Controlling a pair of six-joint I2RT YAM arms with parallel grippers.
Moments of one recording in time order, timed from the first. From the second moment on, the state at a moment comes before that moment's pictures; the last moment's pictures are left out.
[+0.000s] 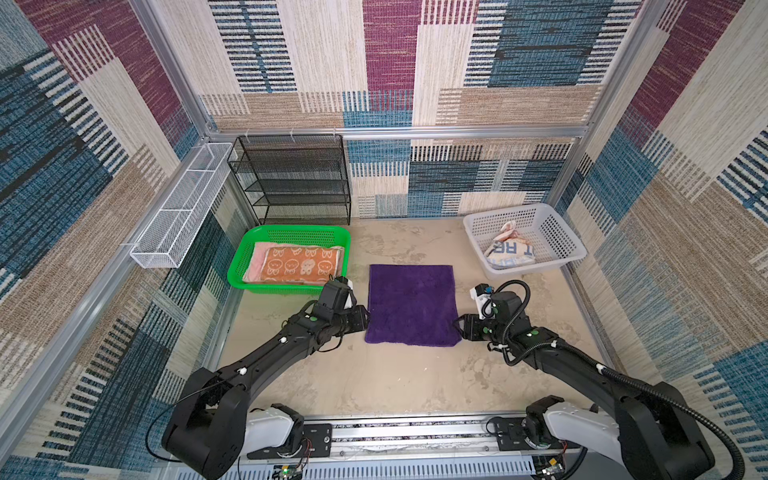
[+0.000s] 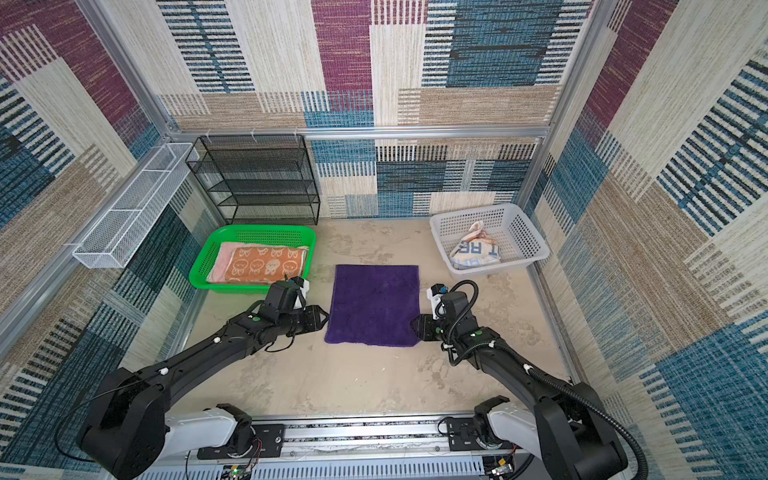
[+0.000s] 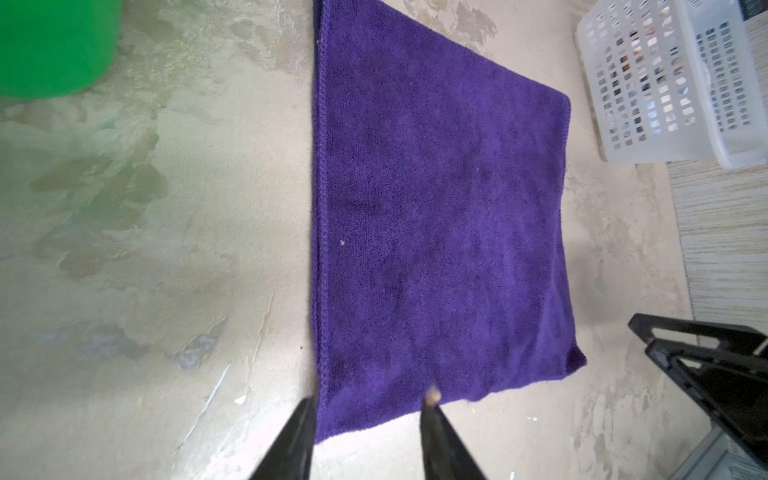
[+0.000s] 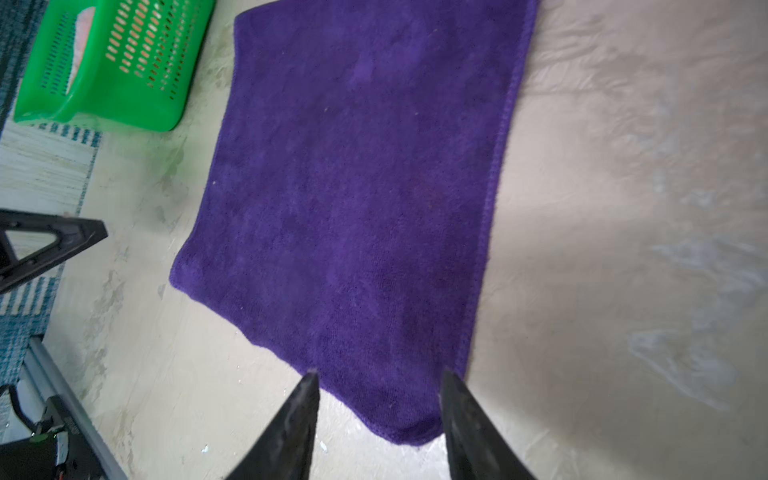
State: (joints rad) left arm -0.46 1.28 0.72 -0.31 0.16 -0.57; right arm 0.36 1.14 0.49 -0.12 -0.28 0.42
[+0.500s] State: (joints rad) left arm -0.45 1.72 1.26 -0.44 0.04 -0.45; right arm 0.29 1.54 0.85 -0.06 -0.07 0.44
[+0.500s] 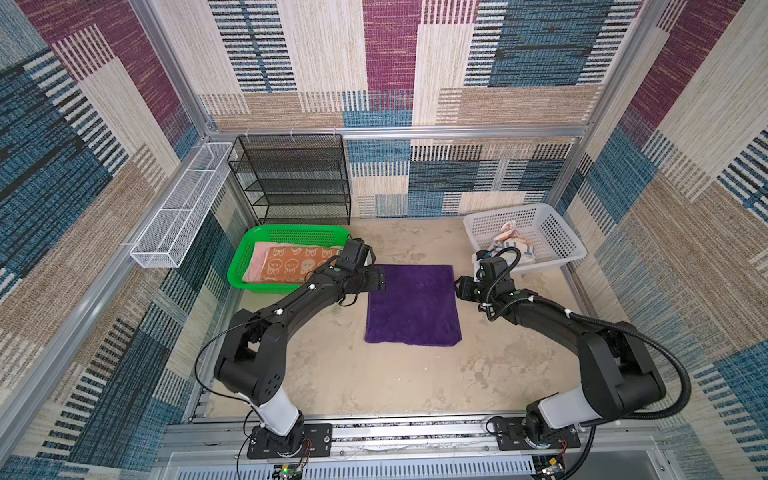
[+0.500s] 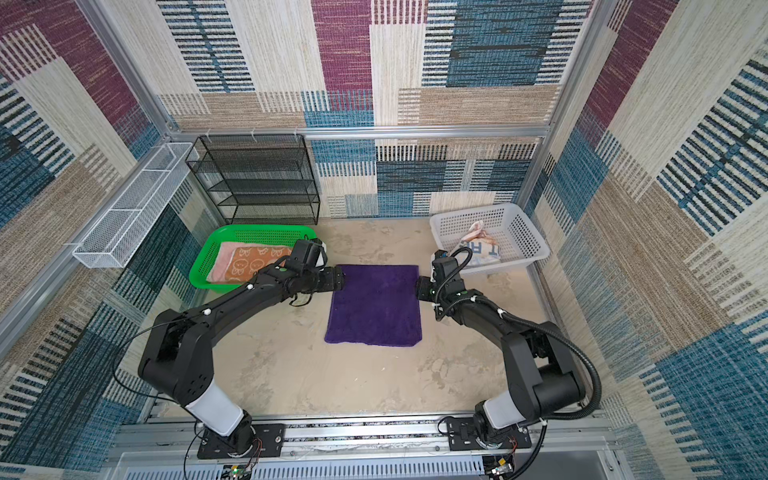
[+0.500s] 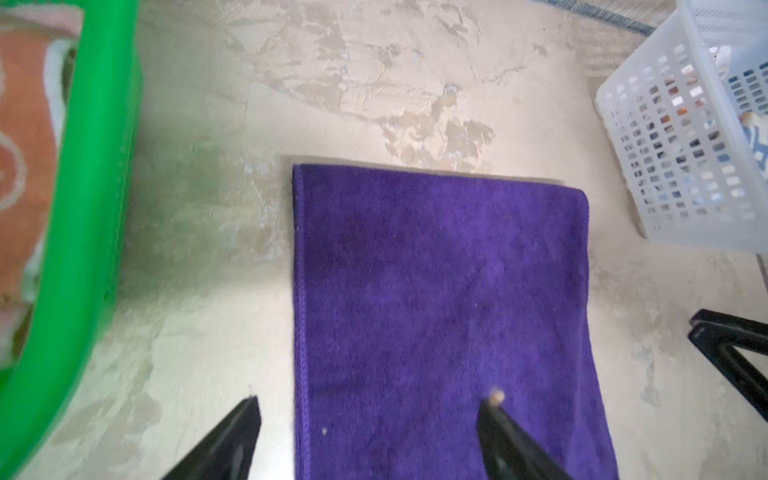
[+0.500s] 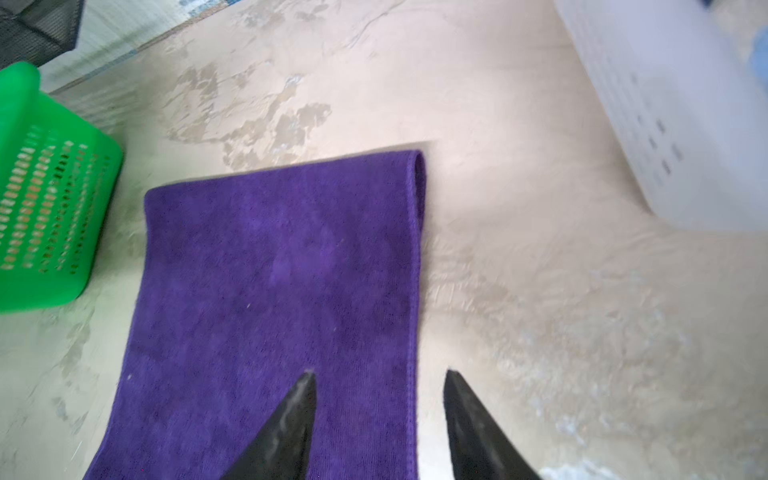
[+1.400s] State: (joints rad) left arm -0.34 2.31 1.87 -0.67 0.07 -0.41; right arm 0.25 2.06 1.30 -0.08 -0.02 0.39
